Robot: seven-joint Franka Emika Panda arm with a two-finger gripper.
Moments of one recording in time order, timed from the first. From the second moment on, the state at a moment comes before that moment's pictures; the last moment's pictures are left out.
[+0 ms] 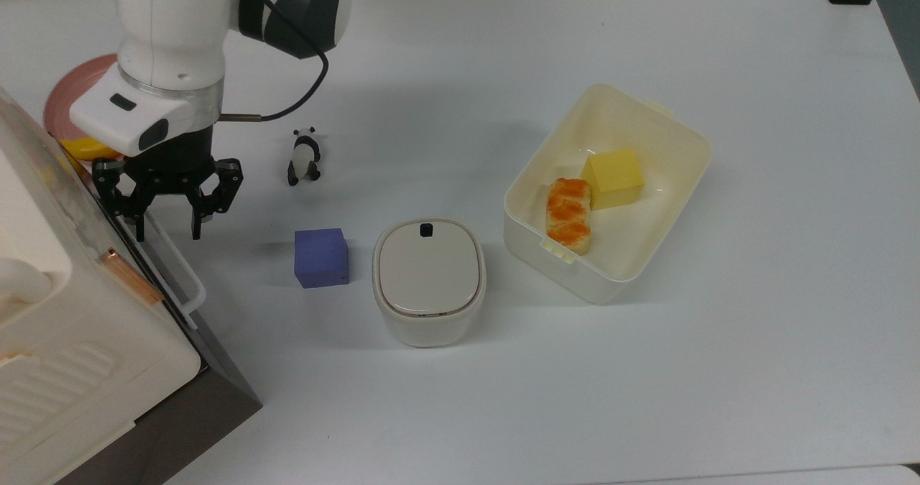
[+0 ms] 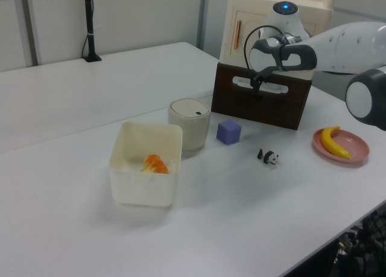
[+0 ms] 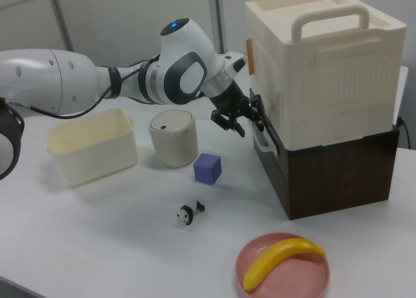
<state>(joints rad) 0.00 0.48 -0.29 -1.48 -0.12 2.38 -0.47</state>
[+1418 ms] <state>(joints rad) 0.10 0.38 -0.26 -1.51 -0.13 1.99 -0.51</state>
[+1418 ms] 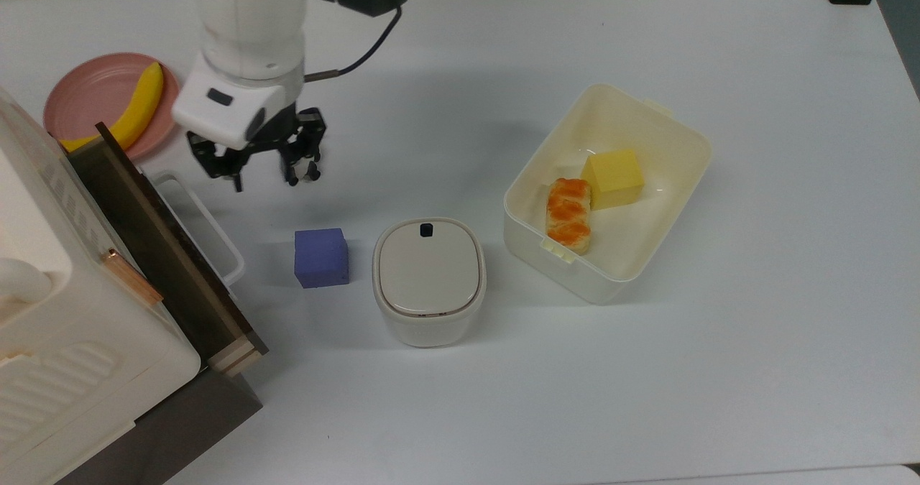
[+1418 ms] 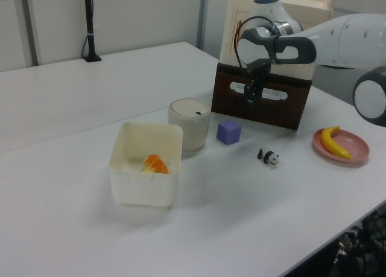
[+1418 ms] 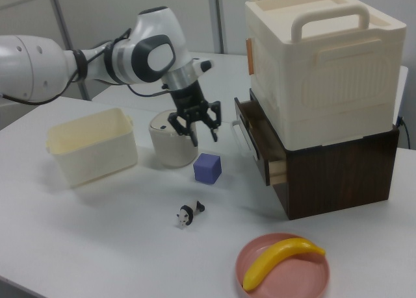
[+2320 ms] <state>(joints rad) 0.08 0.33 -0.21 -1.52 -0.13 2.00 -0.51</state>
